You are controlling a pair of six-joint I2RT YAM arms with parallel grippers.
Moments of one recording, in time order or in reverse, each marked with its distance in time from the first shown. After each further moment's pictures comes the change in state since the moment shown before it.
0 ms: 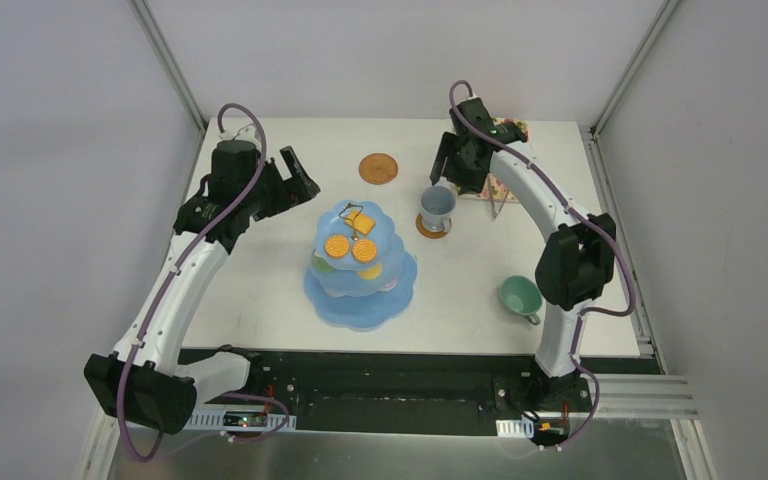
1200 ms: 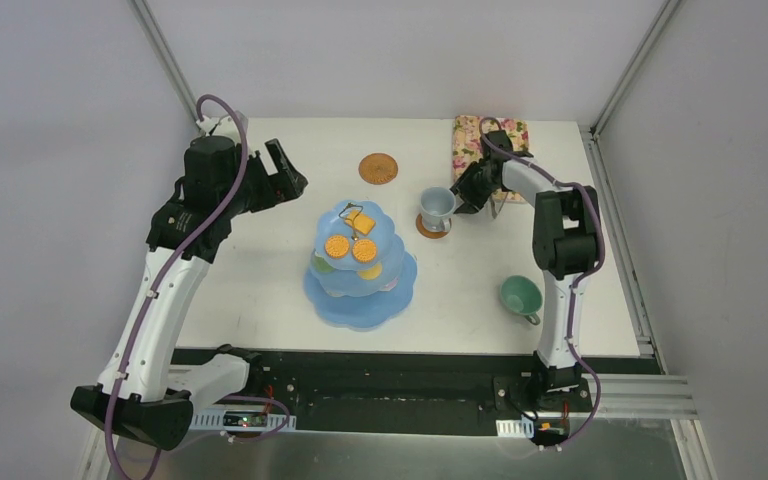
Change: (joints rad) left arm 0.002 -0.061 0.132 -0.099 -0.029 0.085; right arm -0.223 0.246 -0.166 0.333 -0.359 0.219
